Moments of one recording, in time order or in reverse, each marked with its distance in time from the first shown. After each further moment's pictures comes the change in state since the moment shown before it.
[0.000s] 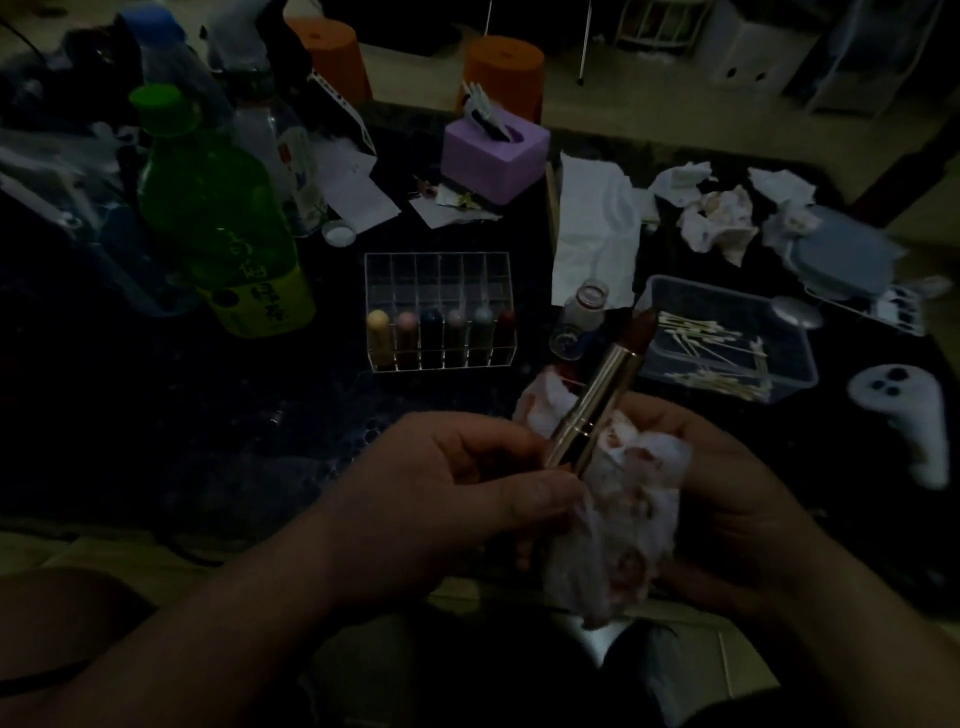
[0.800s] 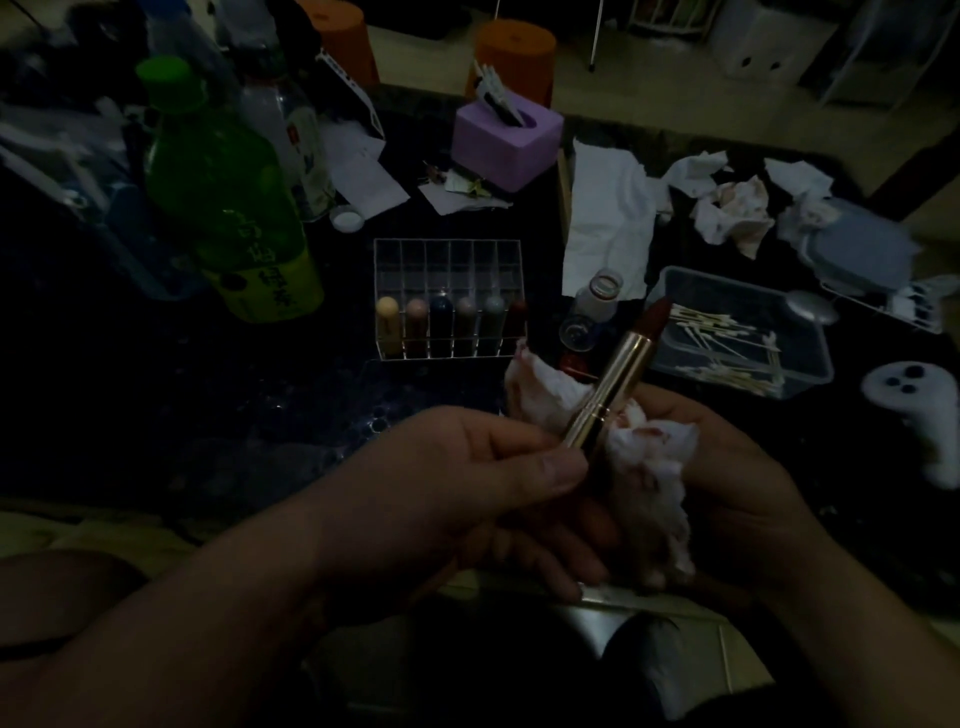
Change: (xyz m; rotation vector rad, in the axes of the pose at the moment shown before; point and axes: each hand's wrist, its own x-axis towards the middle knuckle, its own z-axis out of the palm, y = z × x) left_hand 0.002 -0.002 -0.003 -0.305 -0.208 -0.169; right_hand 0.002 0.010 -0.002 -0.030 -0.158 -0.092
